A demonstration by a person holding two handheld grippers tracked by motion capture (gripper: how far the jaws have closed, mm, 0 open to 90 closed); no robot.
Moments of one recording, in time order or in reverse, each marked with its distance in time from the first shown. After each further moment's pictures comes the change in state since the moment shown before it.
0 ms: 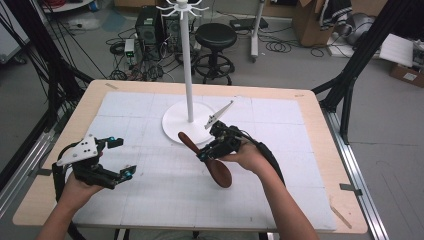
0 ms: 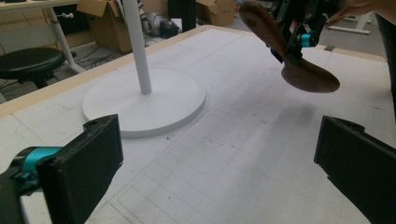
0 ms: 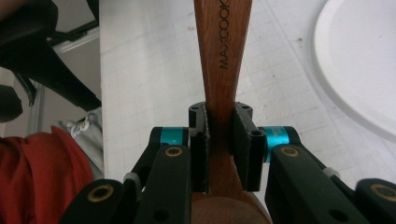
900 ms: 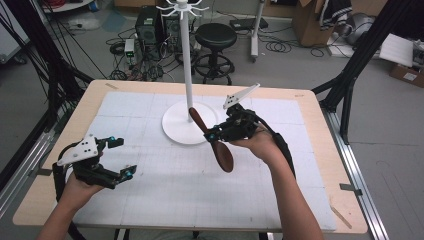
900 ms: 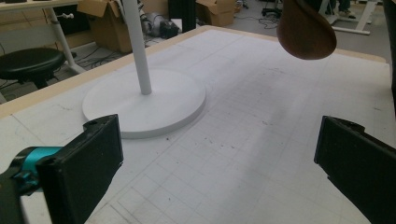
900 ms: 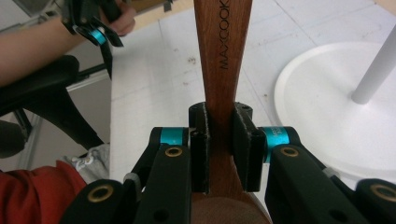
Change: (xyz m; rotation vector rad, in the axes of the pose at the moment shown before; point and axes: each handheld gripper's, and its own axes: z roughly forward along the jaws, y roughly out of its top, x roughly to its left) left arm 0.000 0.000 0.000 -0.003 0.001 0.001; right arm -0.002 0.009 -0.058 -0.203 -0.025 -0.026
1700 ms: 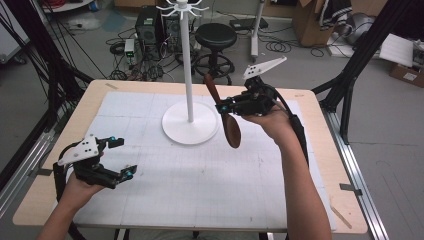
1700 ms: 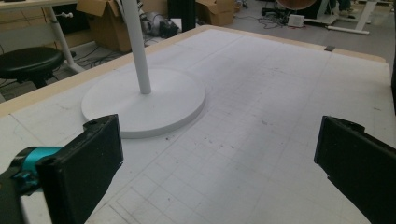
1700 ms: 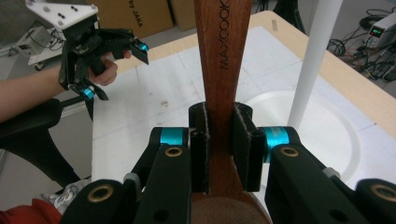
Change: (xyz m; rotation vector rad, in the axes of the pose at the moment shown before) left arm 0.000 0.000 0.001 0.002 -0.004 -0.006; right arm -0.008 0.035 -0.058 -0.137 -0.117 -0.014
